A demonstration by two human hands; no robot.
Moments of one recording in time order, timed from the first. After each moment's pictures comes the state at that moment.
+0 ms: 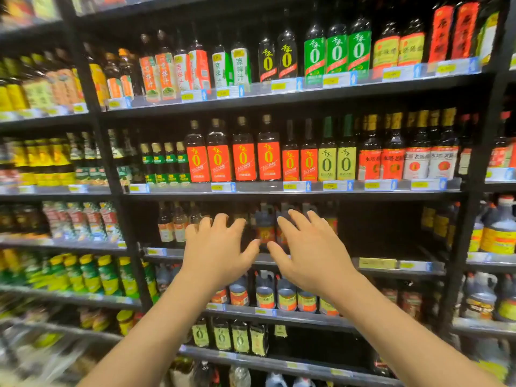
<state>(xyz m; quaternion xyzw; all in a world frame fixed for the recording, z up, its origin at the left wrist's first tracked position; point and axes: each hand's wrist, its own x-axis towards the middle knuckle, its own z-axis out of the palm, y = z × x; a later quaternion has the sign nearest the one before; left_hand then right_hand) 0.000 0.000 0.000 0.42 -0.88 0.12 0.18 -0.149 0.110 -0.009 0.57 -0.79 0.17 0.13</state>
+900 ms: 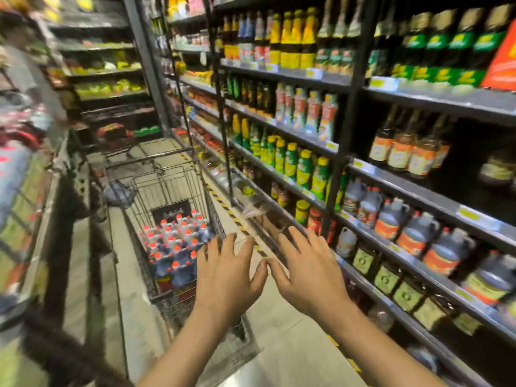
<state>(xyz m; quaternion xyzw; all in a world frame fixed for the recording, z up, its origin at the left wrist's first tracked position) 0.346 -0.022 -0.201 0.73 -0.66 0.11 0.15 0.184 -0.060 -0.190 0.83 -0.54 0.12 0.01</state>
